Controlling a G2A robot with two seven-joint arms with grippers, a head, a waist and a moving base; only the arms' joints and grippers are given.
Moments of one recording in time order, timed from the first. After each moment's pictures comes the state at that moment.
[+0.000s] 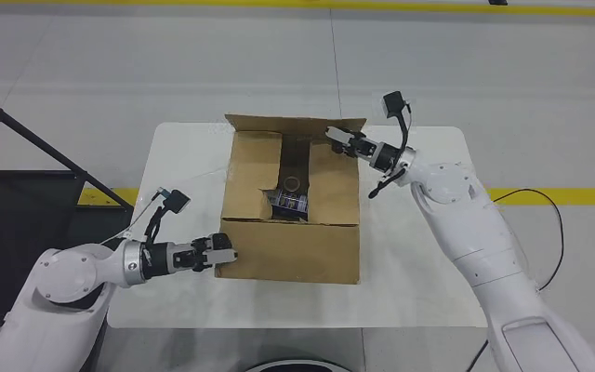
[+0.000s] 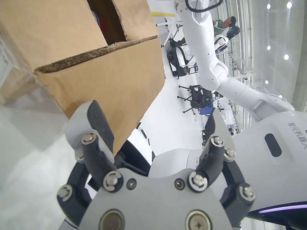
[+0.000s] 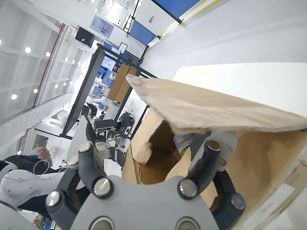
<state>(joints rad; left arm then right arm) 1.47 -0.96 -1.65 -1.90 -0.26 -0.24 -1.21 -0.53 -1.23 0.94 -1.04 0.21 -0.47 0.72</state>
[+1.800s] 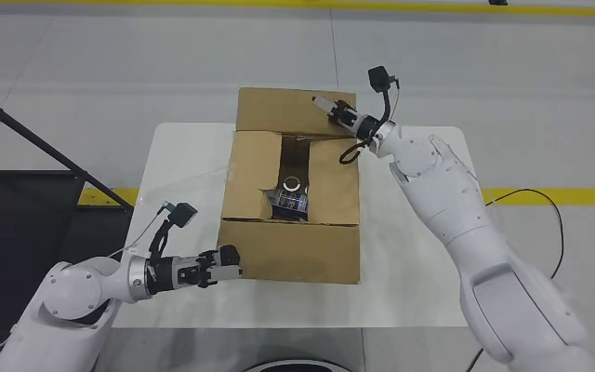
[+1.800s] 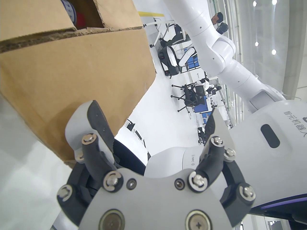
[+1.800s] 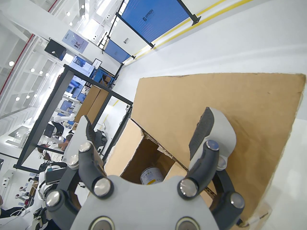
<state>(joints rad) 1.55 -0.94 -1.63 -1.94 -0.31 -0.33 -1.16 -0.25 -1.43 0.74 -0.52 0.06 -0.54 0.42</state>
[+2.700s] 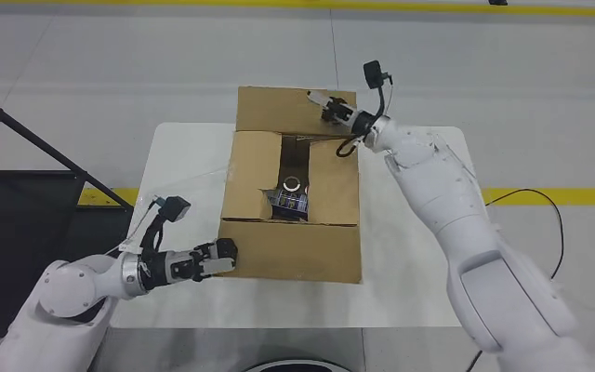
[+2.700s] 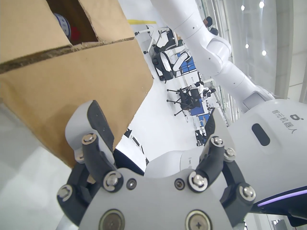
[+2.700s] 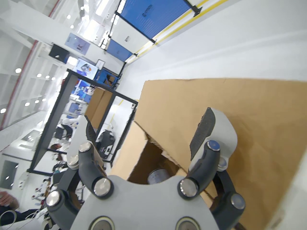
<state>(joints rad) 1.55 -0.93 -1.66 -1.93 -0.37 -0.38 -1.11 -0.19 -1.52 0.80 -0.37 0.21 -0.61 0.60</state>
